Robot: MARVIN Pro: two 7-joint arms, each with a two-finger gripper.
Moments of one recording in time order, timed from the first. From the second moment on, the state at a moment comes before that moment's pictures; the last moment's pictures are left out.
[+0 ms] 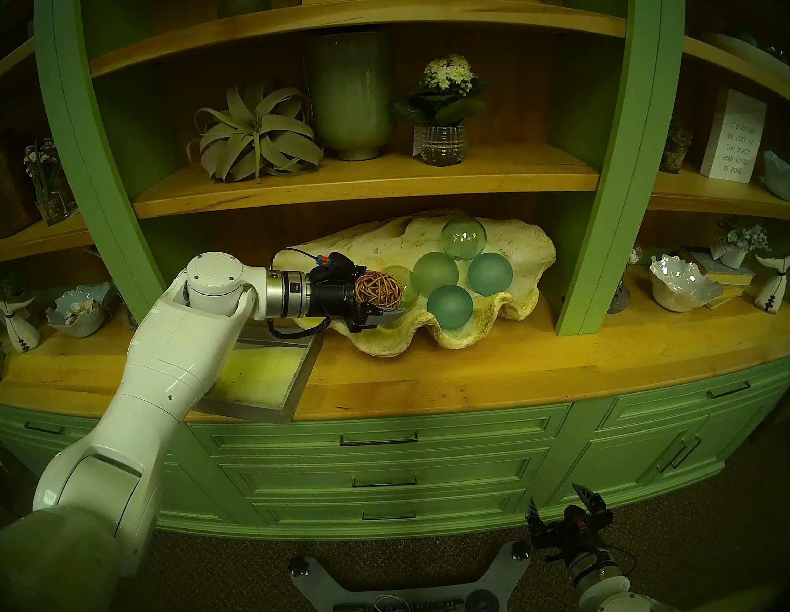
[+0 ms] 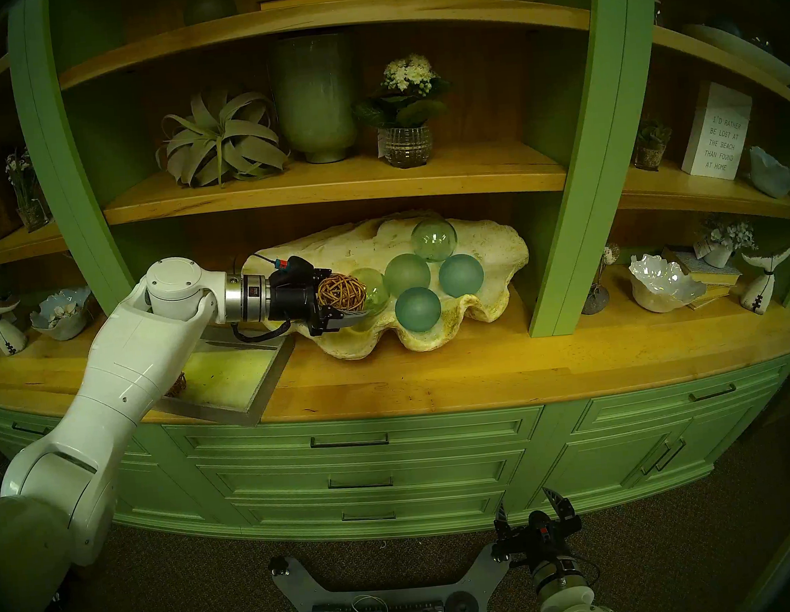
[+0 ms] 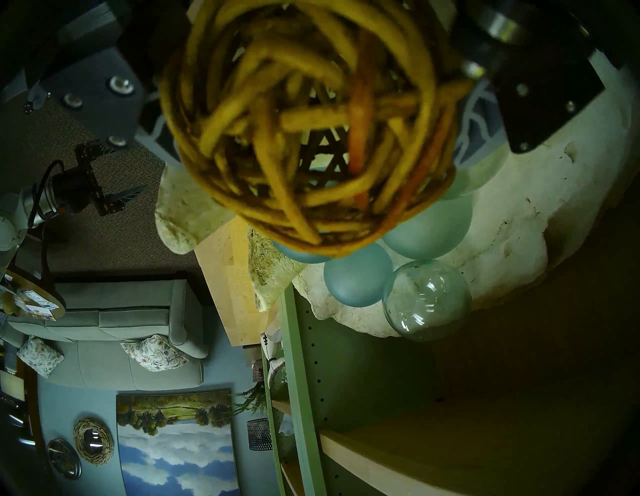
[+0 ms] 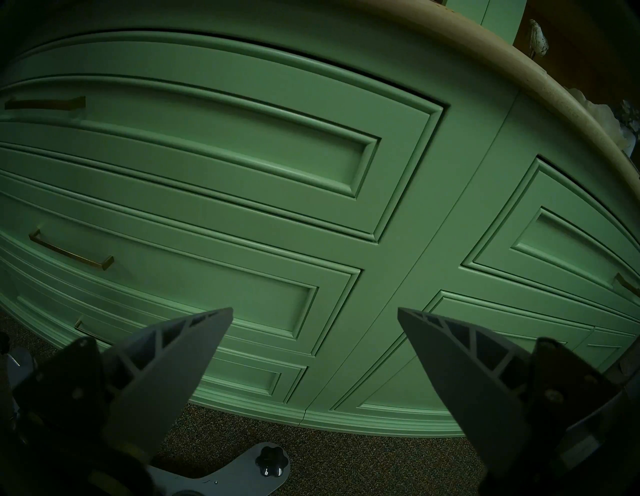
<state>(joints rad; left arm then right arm) 0.88 -1.12 -1.16 -1.19 -0.24 0.10 -1.19 -2.25 -1.12 1.29 -1.56 0.11 -0.28 -0.40</state>
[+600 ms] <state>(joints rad) 0.88 -1.12 -1.16 -1.18 -0.23 0.09 -1.19 -2.25 -1.12 1.29 -1.56 0.11 -0.28 -0.40</state>
